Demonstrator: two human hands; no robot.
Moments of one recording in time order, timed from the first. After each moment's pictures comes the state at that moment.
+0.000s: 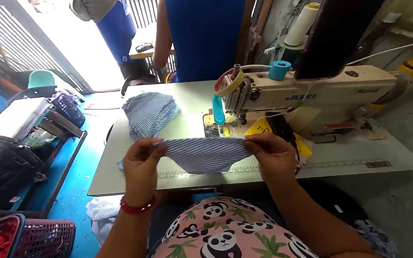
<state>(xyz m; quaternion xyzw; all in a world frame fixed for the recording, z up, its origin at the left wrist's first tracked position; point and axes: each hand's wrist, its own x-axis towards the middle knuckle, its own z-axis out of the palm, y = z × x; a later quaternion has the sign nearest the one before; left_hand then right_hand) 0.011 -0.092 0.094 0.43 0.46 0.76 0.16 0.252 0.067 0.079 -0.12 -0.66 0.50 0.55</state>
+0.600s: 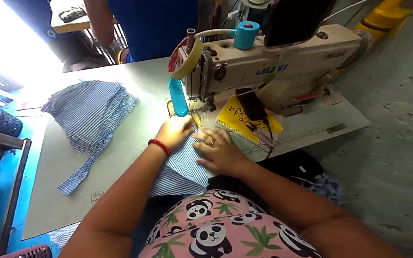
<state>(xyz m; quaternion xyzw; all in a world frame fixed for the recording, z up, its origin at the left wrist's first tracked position) 0.029 0.099 0.016 0.75 0.61 0.19 0.18 0.257 0.095 0.006 -0.24 -0.96 0.11 0.13</state>
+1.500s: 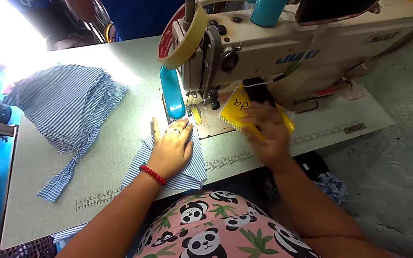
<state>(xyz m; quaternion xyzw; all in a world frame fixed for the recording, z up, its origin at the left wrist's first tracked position) 0.052 0.049 -0.012 0.75 0.65 0.15 0.06 0.322 0.145 0.016 -0.32 -0.85 0.13 0.39</state>
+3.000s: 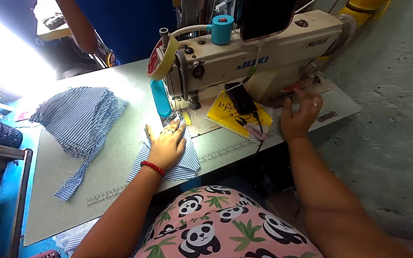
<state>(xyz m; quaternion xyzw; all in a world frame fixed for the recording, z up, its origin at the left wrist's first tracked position) 0.054 0.050 -0.005 0.73 0.66 0.12 0.08 0.445 0.204 -0.015 -0.56 -0.72 -0.09 0.40</state>
